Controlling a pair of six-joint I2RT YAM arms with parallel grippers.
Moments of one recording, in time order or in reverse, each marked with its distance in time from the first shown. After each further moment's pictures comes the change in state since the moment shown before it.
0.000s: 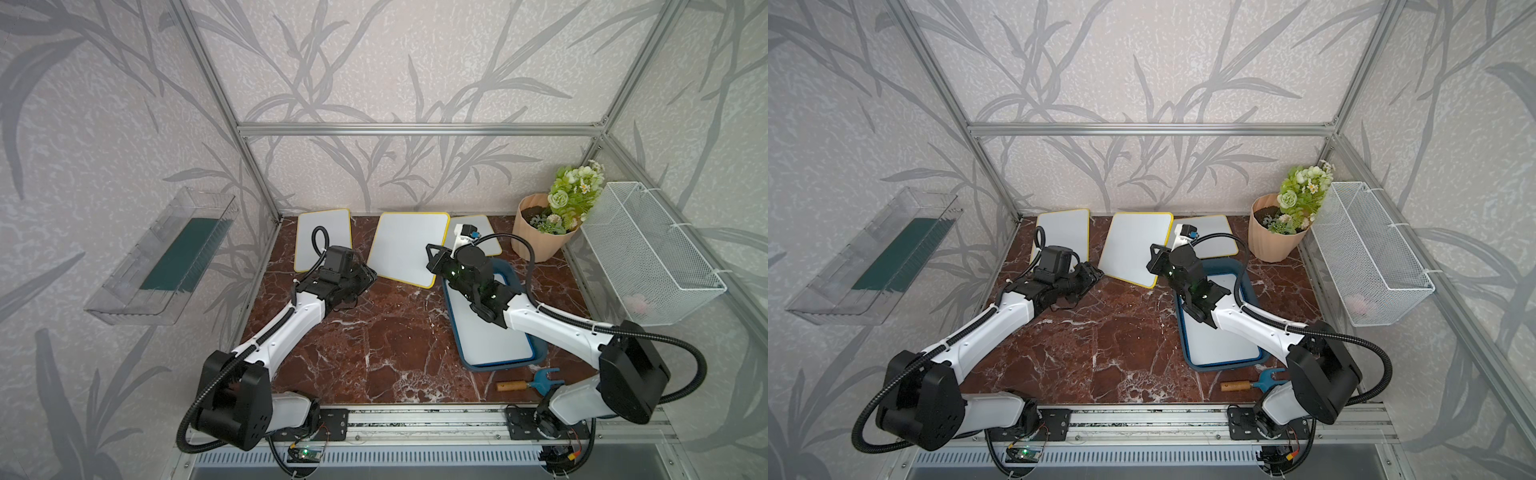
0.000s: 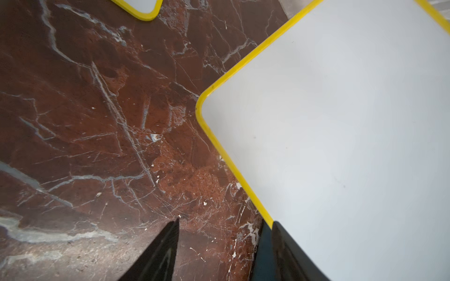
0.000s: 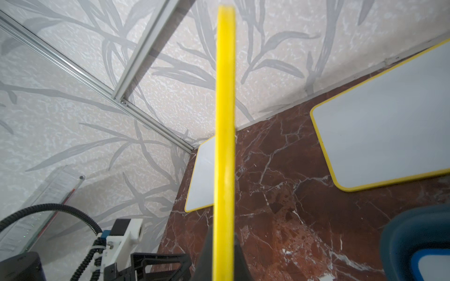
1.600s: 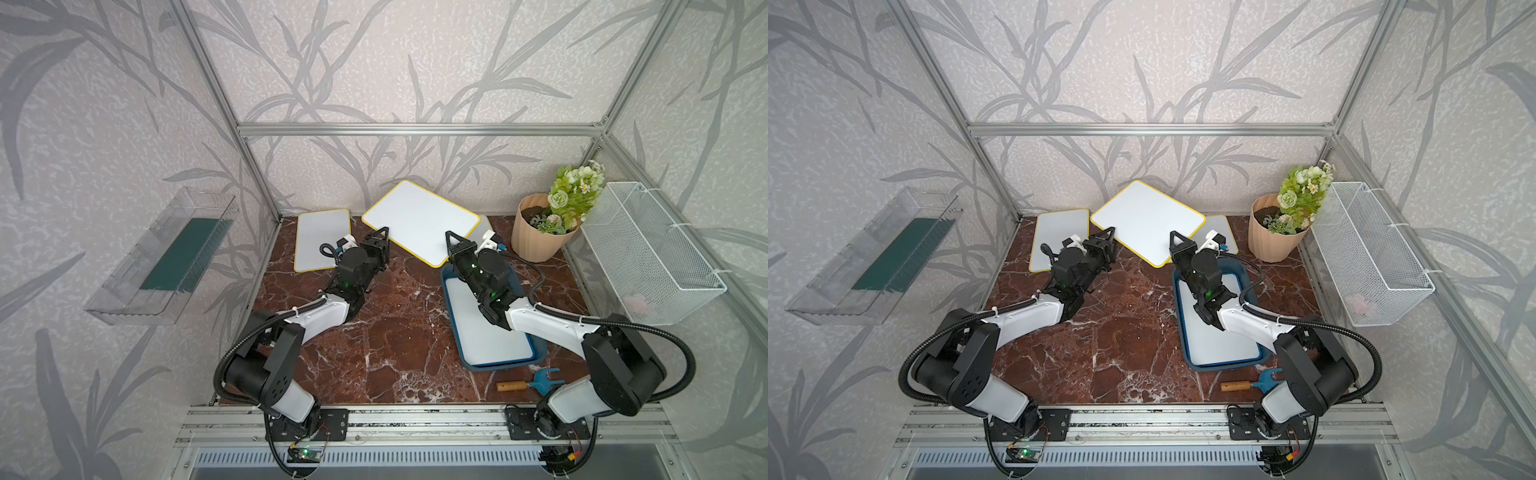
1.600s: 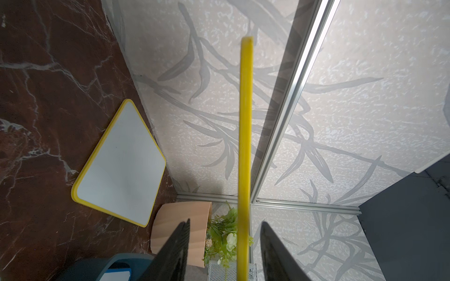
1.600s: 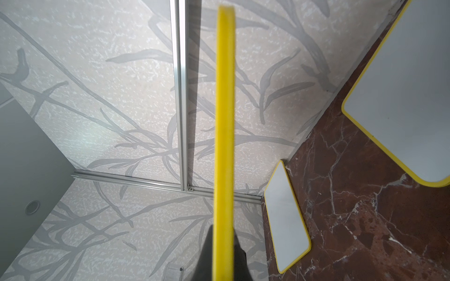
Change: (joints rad) left arm -0.125 0.250 -0.119 1.132 -0.227 -0.620; right arm -0.126 0.053 -0.166 0.447 0.025 0.582
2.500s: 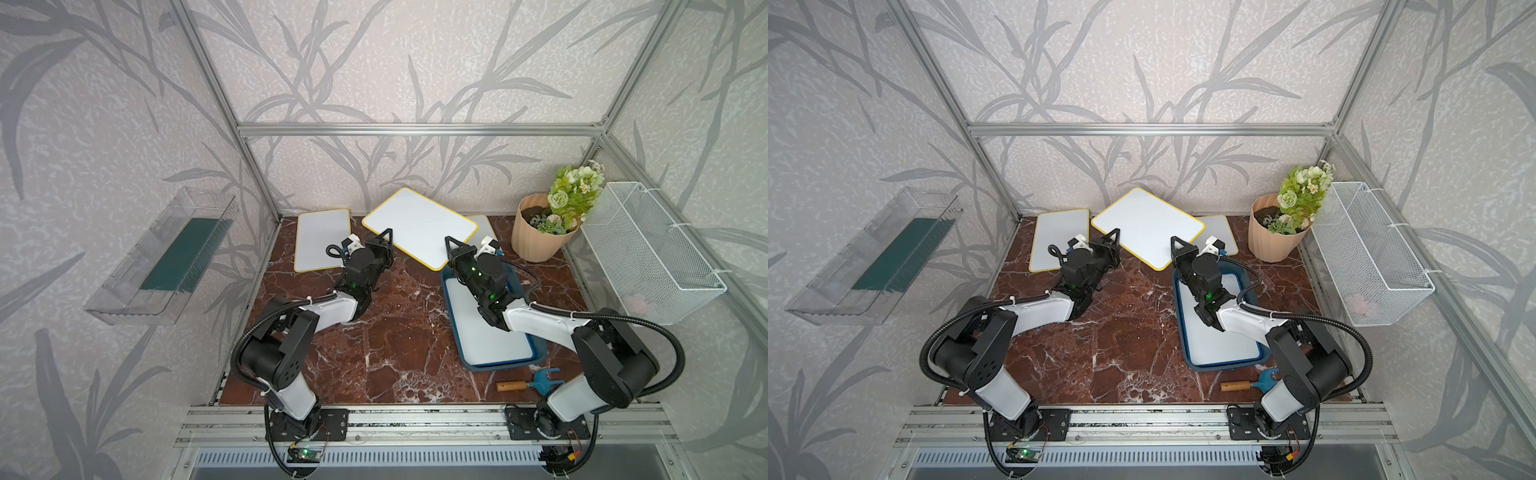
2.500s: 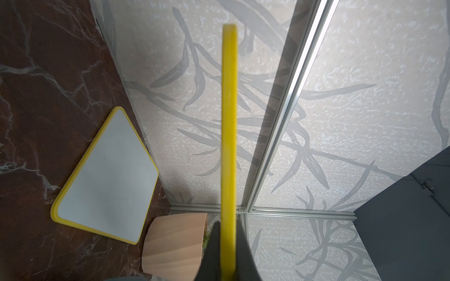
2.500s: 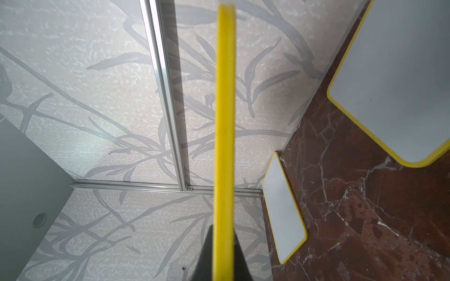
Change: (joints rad) left arm -0.020 0.110 0.030 0.123 -0.065 0.014; right arm -0.014 0.042 -0.039 0.040 -0.059 0.072
